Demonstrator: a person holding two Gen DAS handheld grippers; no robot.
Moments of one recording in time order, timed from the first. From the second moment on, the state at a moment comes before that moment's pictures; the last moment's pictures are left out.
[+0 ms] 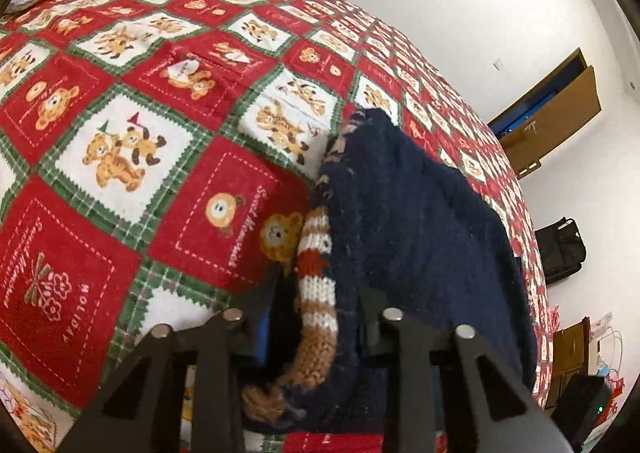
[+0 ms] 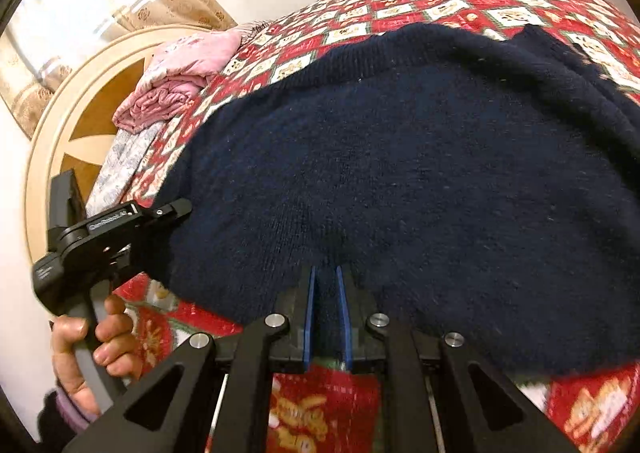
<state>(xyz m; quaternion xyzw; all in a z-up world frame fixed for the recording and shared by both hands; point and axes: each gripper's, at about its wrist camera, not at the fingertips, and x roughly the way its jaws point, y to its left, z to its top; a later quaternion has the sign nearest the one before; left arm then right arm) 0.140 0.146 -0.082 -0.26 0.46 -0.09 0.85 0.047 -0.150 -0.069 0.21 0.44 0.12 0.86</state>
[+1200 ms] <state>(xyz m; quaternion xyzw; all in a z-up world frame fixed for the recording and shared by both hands) 0.019 -0.226 -0.049 0.17 0.36 -0.30 0.87 -0.105 -0.401 -0.051 0.34 0.35 -0.02 0.87</state>
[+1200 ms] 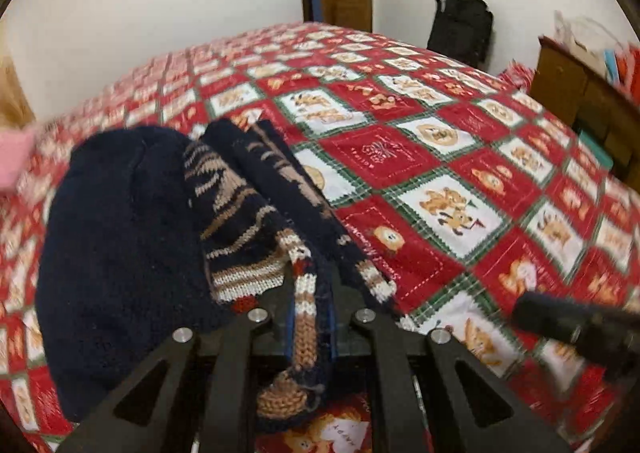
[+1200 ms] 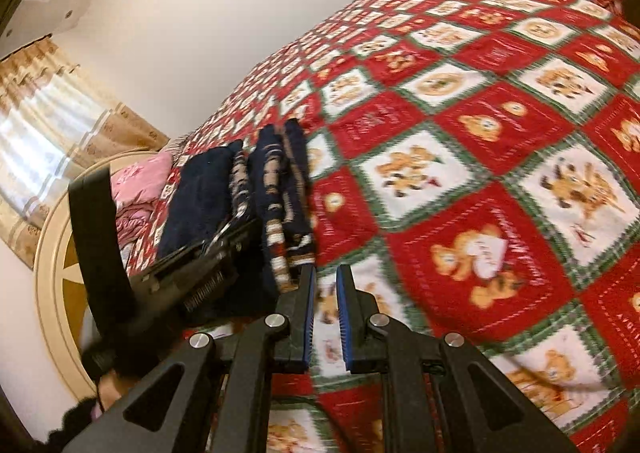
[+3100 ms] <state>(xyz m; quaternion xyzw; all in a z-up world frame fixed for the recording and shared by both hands) 0.087 -0.060 -0.049 0.01 0.46 -0.24 0.85 0.018 -0.378 -0.006 0.28 0.36 0.07 0.89</state>
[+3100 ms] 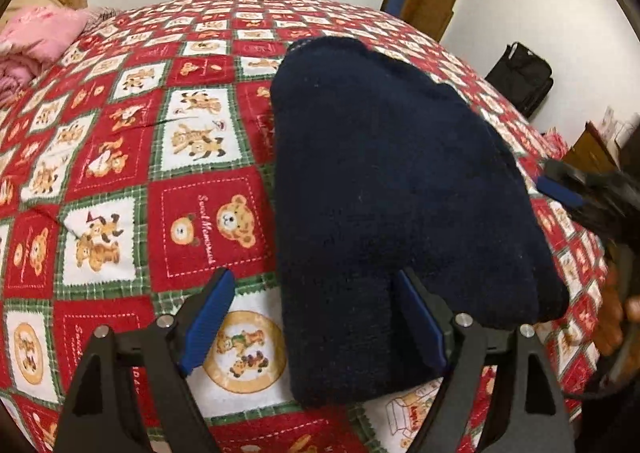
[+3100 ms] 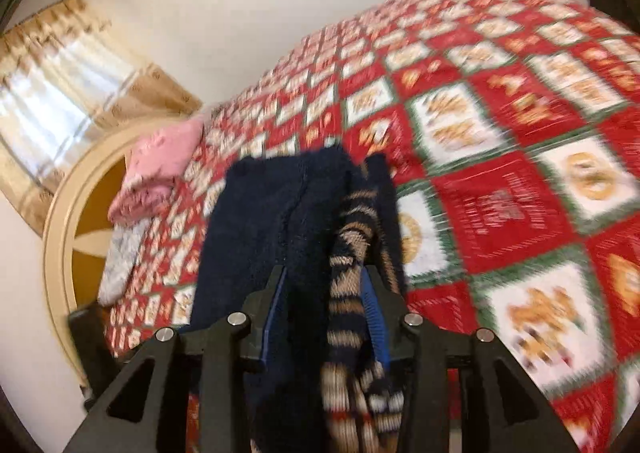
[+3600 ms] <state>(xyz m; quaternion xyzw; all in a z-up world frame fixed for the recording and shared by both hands) 0.071 -0.055 -0.050 0.03 0.47 -0.24 0.85 -0.040 -0.333 -0.066 0.17 0.46 0.01 0.87</state>
